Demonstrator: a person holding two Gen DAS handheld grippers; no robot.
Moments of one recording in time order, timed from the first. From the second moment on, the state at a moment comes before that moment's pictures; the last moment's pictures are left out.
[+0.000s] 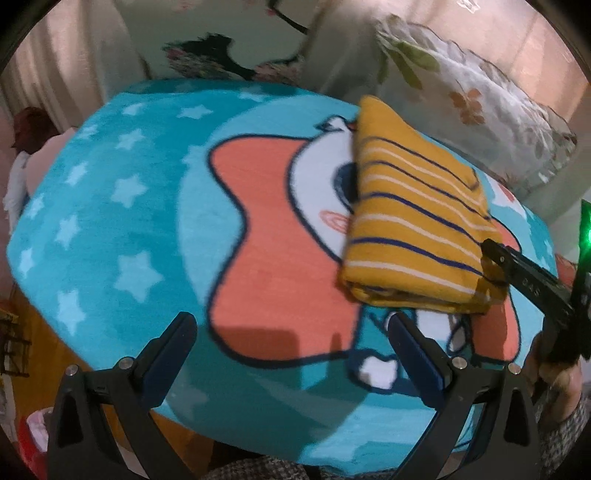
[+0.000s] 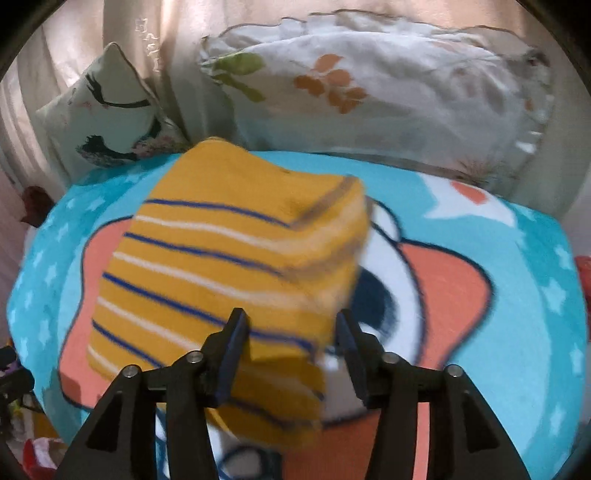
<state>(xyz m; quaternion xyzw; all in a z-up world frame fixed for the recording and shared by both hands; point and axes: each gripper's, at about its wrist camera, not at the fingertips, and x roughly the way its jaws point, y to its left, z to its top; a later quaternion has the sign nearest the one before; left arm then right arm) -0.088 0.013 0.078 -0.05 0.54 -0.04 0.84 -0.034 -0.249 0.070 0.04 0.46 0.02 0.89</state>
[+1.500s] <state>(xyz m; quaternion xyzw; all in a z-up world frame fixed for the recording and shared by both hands) -0.113 -0.068 0.081 -0.01 0.52 -0.11 0.85 -0.123 -0.260 0.075 0.00 0.48 -0.02 0.88</state>
